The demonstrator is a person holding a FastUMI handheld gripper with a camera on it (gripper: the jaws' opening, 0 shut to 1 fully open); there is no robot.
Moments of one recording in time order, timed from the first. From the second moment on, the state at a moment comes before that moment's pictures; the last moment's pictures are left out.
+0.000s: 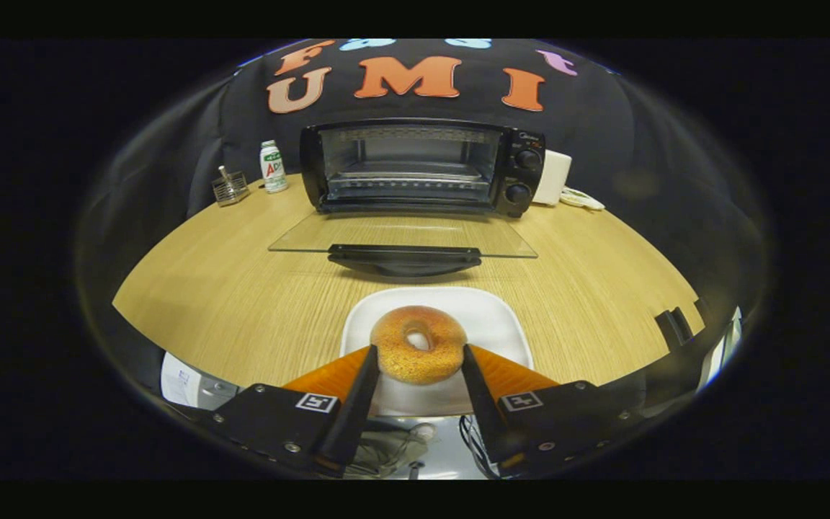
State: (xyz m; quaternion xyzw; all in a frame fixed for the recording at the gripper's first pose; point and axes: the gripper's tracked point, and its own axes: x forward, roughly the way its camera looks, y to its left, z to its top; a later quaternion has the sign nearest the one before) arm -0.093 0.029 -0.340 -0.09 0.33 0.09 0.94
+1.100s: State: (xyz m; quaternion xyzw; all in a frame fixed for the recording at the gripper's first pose) arm 0.094 0.088 -0.215 0.03 0.23 0.10 0.97
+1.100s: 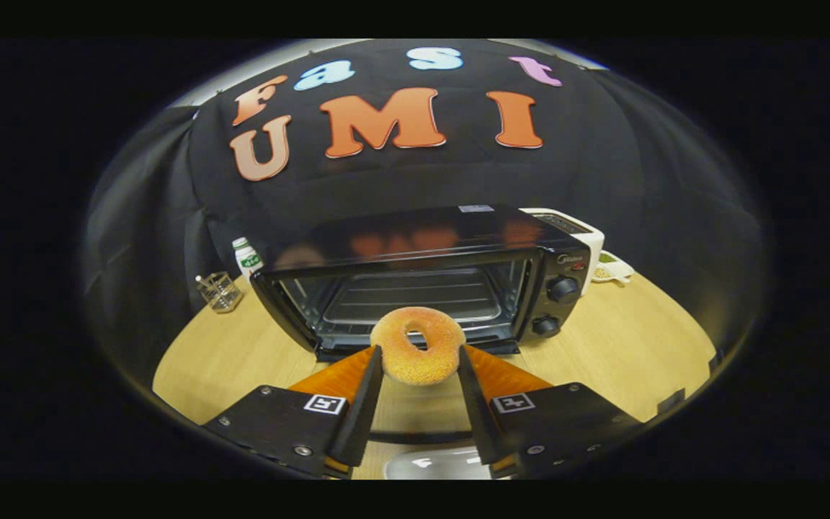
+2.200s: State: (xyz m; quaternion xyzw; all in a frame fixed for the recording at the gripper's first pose) arm 0.170 0.113 -0.237 0.23 0.24 0.06 0.94
